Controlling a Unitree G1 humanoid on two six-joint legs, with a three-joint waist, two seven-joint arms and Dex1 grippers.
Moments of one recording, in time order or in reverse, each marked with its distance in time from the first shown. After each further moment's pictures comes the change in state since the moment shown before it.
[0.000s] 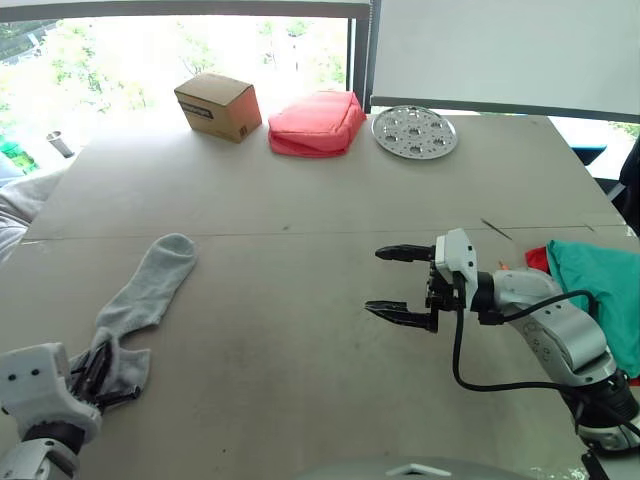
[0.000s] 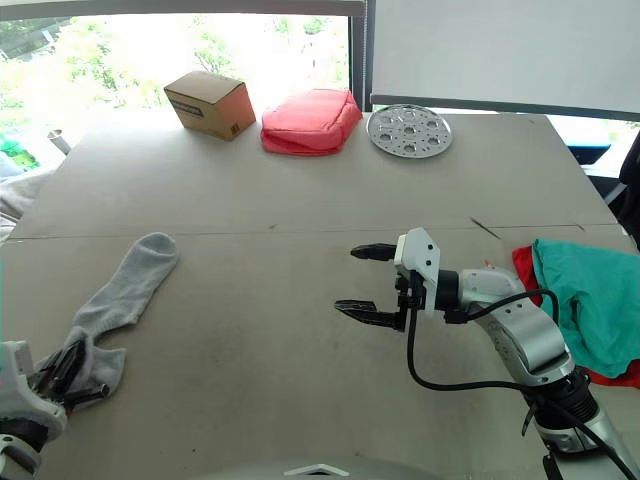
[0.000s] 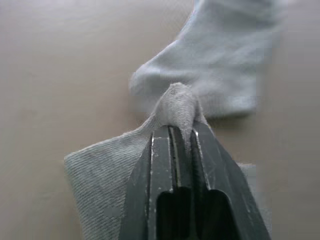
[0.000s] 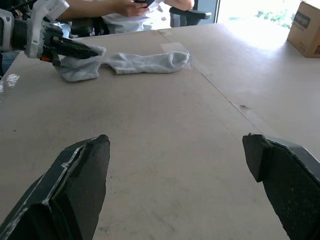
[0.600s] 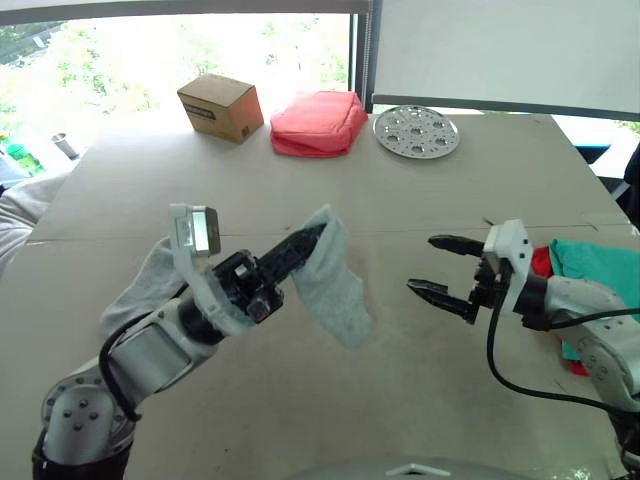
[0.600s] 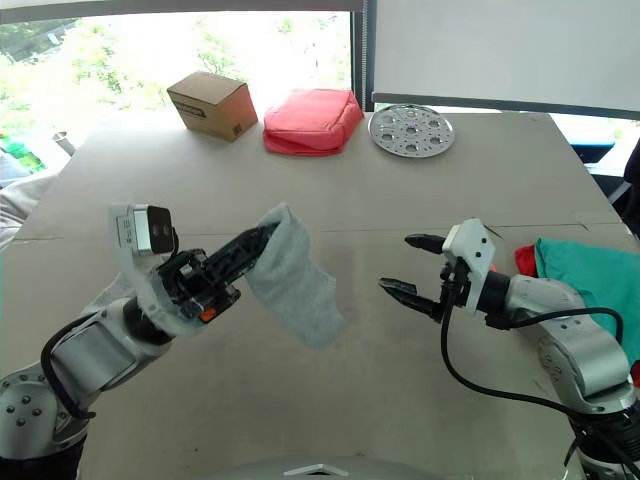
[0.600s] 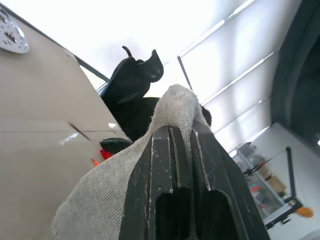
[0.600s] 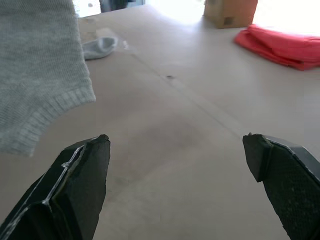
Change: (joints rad) left arm -0.583 0.370 -0.587 0.053 -1.237 0.060 0.377; right arm 0.185 -0.116 -0.309 -0.187 0.116 0.204 -0.178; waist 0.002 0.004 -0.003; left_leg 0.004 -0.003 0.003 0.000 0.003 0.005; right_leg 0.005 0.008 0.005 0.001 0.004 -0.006
